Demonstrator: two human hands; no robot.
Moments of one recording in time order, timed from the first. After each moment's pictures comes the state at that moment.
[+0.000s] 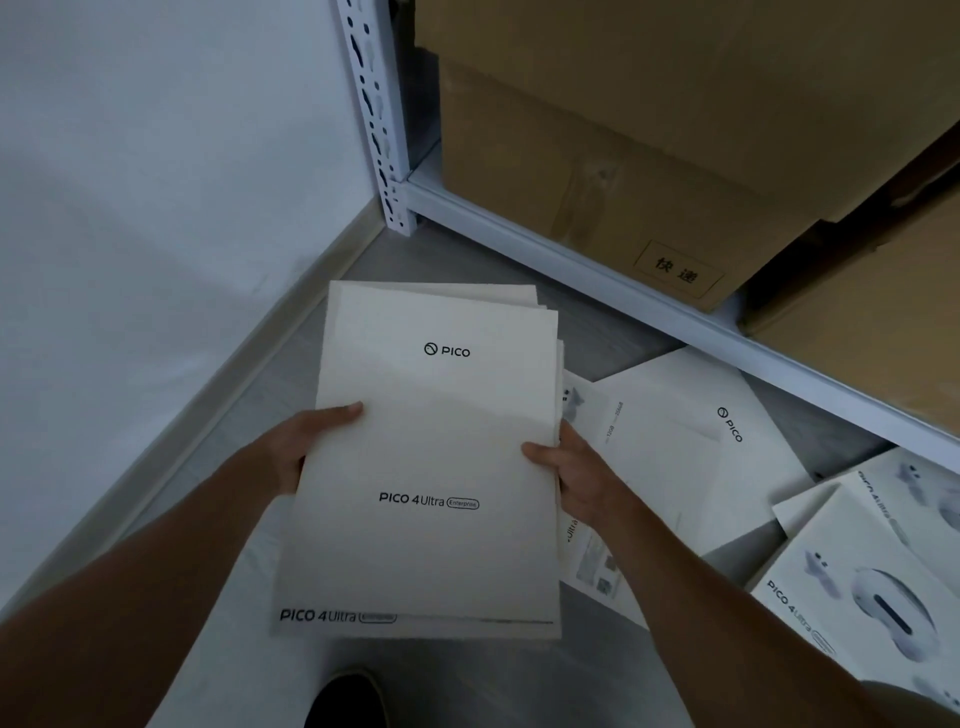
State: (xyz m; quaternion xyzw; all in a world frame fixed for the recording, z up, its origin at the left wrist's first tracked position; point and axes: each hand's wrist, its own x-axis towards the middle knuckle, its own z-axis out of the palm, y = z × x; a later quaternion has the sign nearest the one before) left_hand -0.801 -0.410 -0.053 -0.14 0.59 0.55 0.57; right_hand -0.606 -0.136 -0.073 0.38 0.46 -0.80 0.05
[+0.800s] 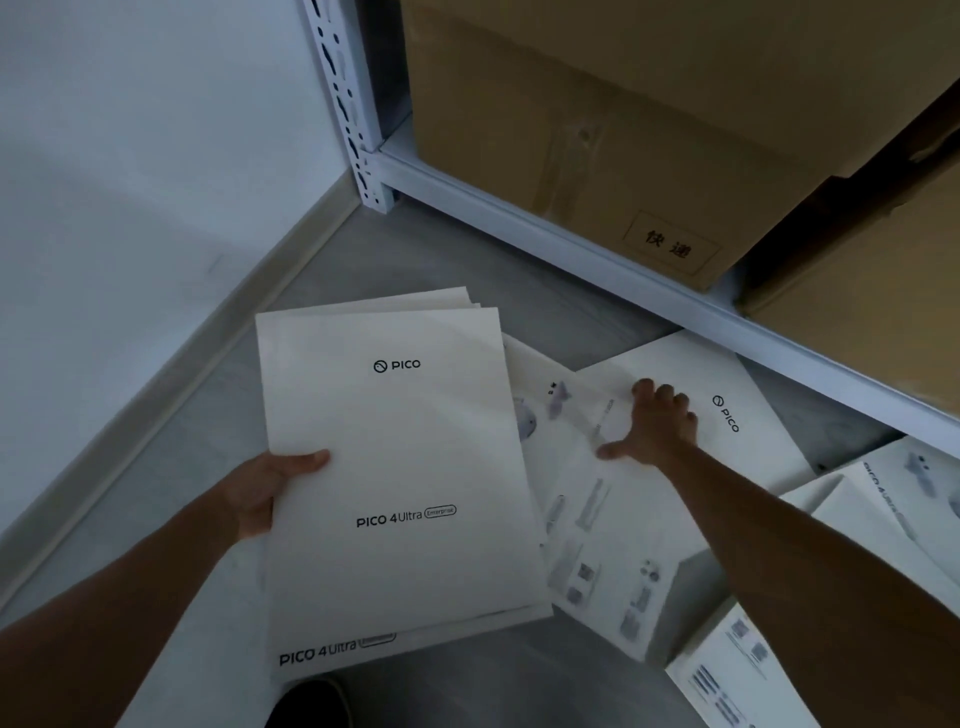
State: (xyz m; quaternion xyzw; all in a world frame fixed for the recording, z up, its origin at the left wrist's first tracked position) left_hand -0.757 -0.424 -0.101 -0.19 0.59 0.59 0.53; right_hand -0.582 0.006 -0.124 0.40 0.88 -0.09 0.26
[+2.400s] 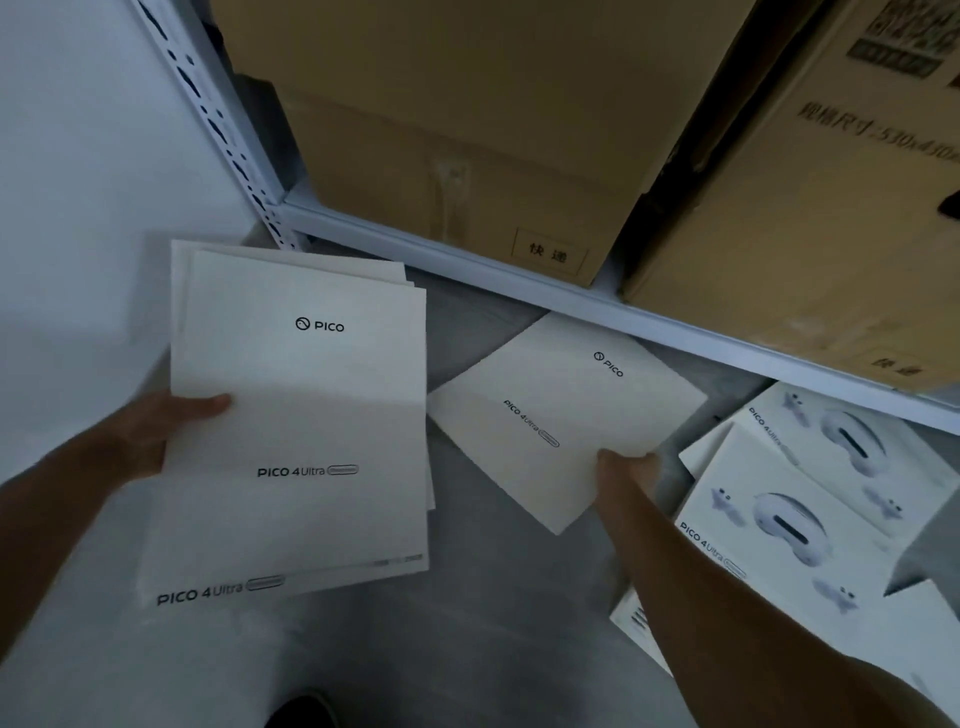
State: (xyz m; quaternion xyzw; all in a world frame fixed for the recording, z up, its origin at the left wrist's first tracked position) left_hand -0.854 -0.391 -0.008 -0.08 0.71 0.52 0.47; right_hand -0.490 -0.059 -0.042 0.69 0.52 -0.44 -0.25
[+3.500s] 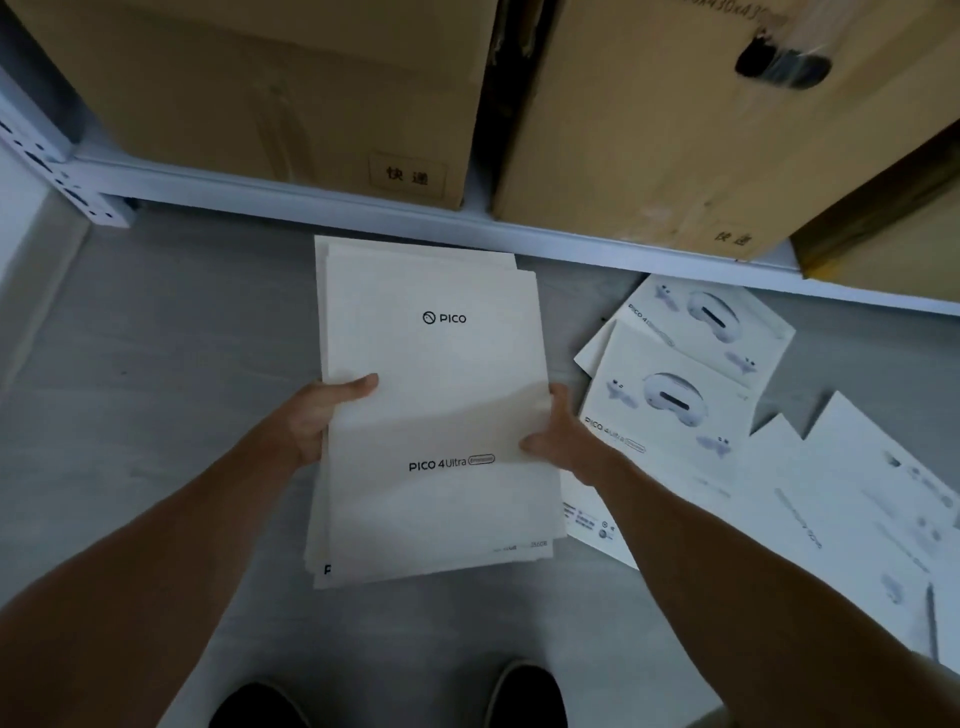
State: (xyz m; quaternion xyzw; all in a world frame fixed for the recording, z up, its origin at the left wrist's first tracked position) left_hand -0.670 -0.212 -0.065 0.01 0.59 0.48 0.65; right_hand -0.402 -0.061 -0.042 0.58 0.63 -0.52 0.07
